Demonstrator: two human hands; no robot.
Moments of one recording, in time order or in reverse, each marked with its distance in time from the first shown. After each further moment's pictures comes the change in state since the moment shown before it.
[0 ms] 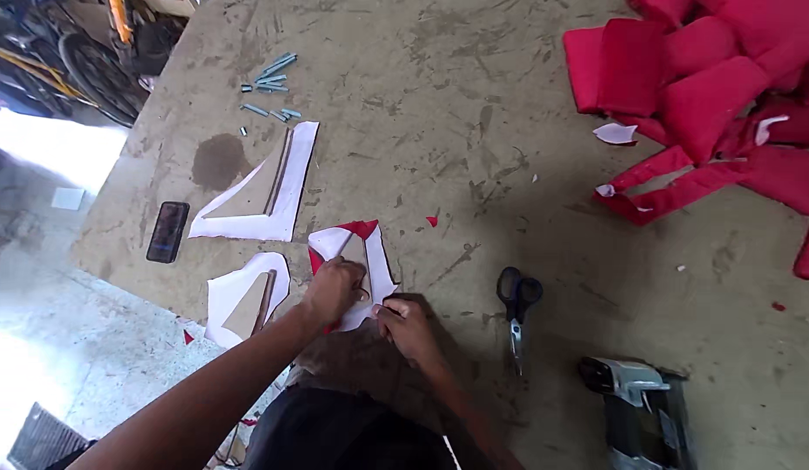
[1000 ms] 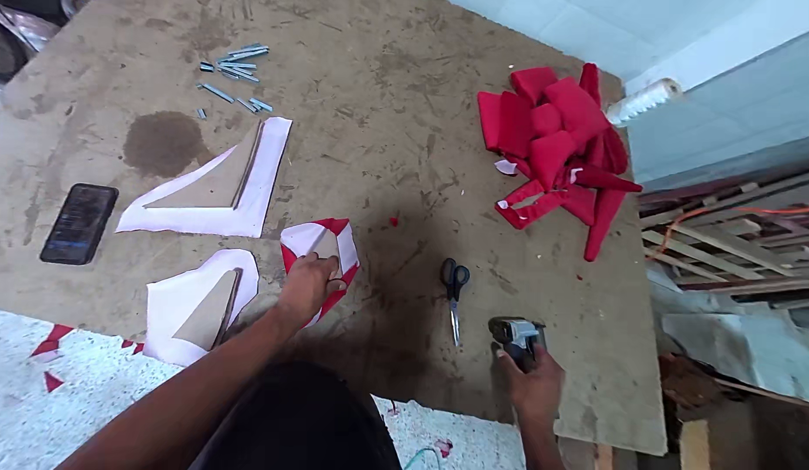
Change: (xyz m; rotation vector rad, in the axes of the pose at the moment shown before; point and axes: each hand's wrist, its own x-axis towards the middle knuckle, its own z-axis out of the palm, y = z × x) left_hand -0.013 -0.028 0.027 -0.082 0.293 0.142; right_hand -0.192 0.101 -0.181 -0.622 1.185 0.093
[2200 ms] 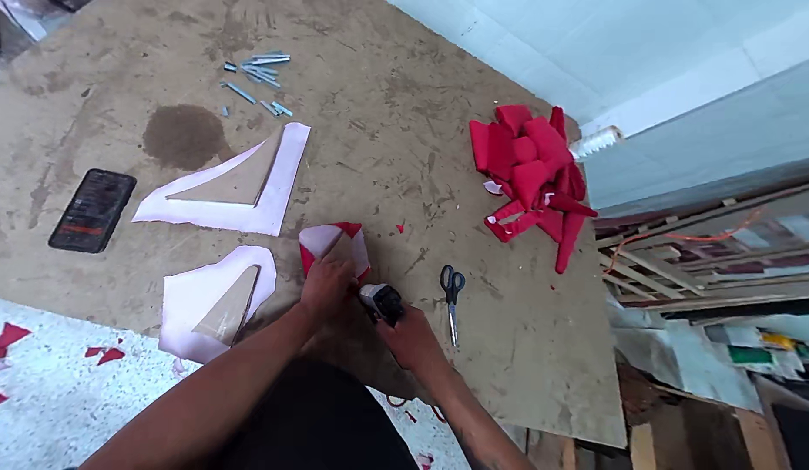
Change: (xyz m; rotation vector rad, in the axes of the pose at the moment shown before) left_hand -0.009 -0.004 -0.002 -0.028 0.062 0.061; right_hand -0.122 -0.289 0.053 -0.191 -0.720 -0.376
